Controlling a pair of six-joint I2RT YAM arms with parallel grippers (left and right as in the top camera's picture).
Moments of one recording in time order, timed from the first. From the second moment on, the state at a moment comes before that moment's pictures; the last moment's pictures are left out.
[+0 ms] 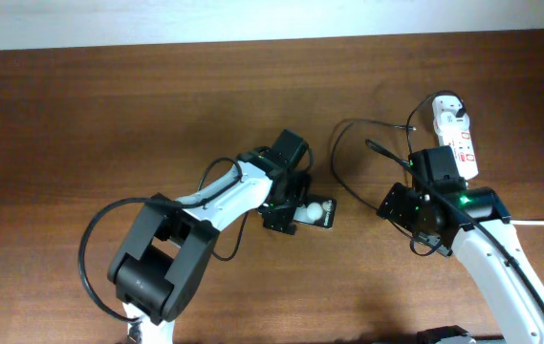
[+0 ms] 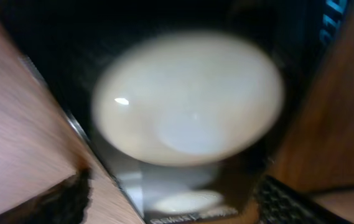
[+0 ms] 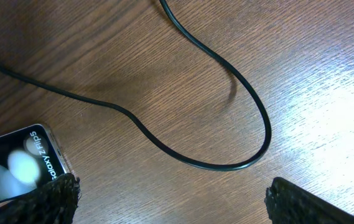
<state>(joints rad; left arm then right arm) -0.63 2.03 1.31 -0.63 0.30 -1.83 0.12 1.24 0.91 -0.99 0.10 0.74</state>
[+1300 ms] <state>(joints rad) -0.66 2.10 1.40 -0.75 0.14 -1.80 0.12 1.24 0.91 -0.99 0.10 0.74</state>
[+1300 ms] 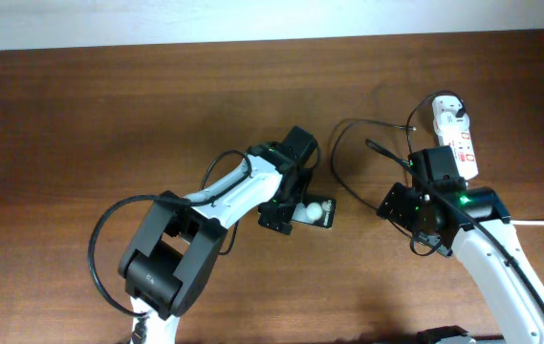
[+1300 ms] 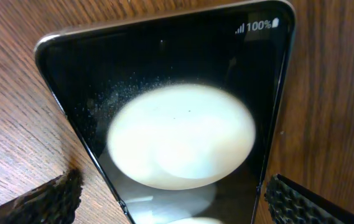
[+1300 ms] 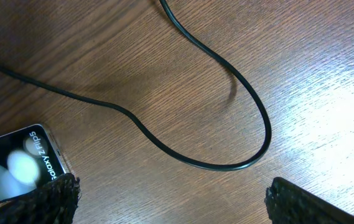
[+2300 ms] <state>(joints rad) -0.41 2.22 1.56 -1.01 0.29 -1.27 0.12 1.24 0.91 -0.99 0.10 0.74</state>
